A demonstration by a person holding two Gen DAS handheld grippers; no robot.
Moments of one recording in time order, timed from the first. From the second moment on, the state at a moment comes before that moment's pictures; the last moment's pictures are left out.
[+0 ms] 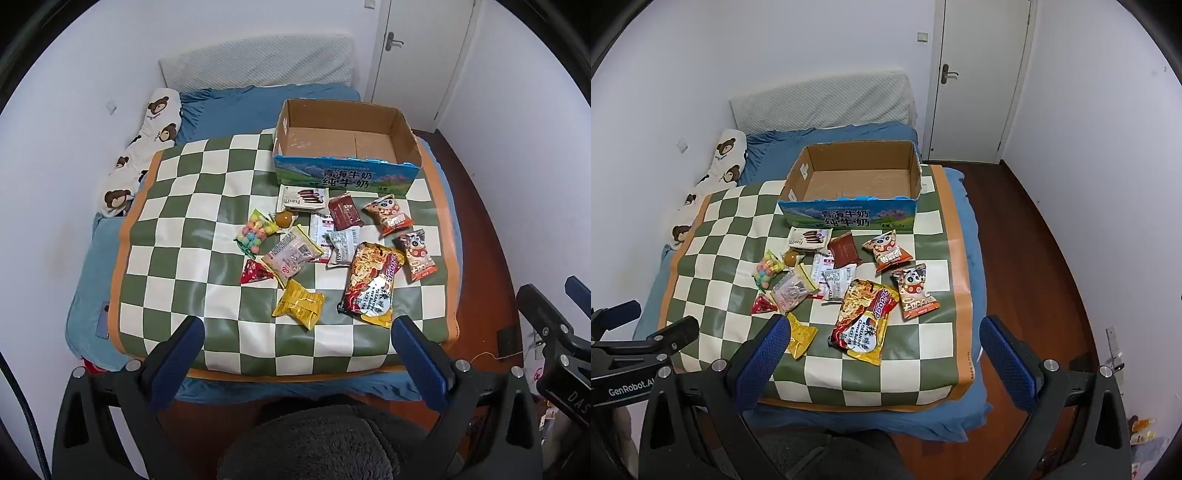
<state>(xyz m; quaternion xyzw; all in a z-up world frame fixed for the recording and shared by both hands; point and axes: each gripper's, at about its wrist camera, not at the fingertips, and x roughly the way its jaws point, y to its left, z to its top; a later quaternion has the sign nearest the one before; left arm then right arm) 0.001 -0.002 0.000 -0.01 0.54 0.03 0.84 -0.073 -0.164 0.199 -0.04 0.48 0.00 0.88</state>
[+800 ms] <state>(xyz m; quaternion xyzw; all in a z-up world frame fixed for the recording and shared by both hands) 0.005 -0.007 0.001 -0.03 0.54 0.01 0.84 -0.075 -0.164 0.196 -0.03 0.47 0.00 0.88</state>
